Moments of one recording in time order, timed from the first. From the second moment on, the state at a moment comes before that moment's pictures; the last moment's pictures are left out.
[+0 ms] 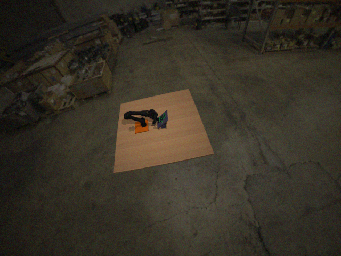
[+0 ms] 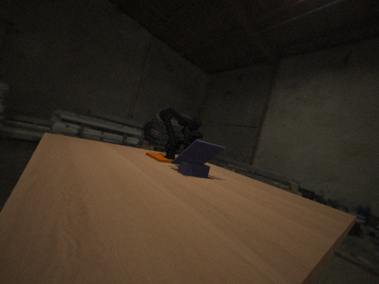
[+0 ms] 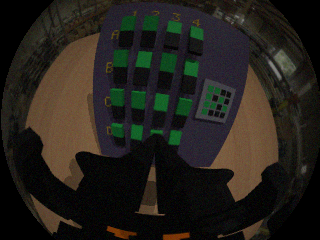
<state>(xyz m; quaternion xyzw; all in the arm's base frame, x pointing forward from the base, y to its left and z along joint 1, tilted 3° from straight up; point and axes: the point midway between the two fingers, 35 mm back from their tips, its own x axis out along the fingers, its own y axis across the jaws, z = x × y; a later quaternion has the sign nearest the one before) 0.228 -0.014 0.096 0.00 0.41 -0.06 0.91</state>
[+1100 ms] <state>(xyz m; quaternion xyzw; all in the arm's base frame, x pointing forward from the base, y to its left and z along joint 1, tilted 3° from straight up) 0.210 -0.009 0.111 0.00 0.42 -0.06 0.91</state>
